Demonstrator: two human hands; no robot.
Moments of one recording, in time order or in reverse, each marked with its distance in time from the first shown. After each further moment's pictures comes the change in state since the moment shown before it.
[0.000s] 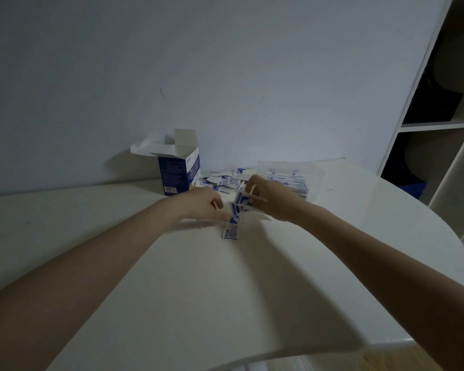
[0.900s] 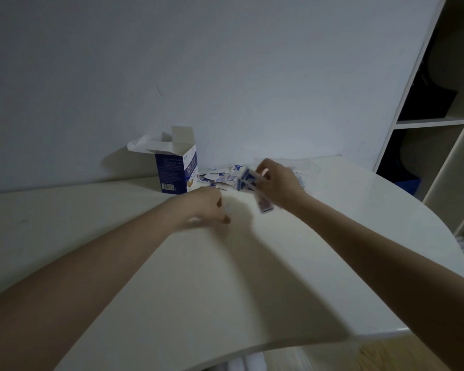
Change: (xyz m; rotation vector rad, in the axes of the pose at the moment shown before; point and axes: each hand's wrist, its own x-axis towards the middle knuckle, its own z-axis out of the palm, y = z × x) left_hand -0.007 0.022 0.003 0.039 0.003 -0.058; right_hand 0.003 0.003 -0.006 0.139 0.249 0.228
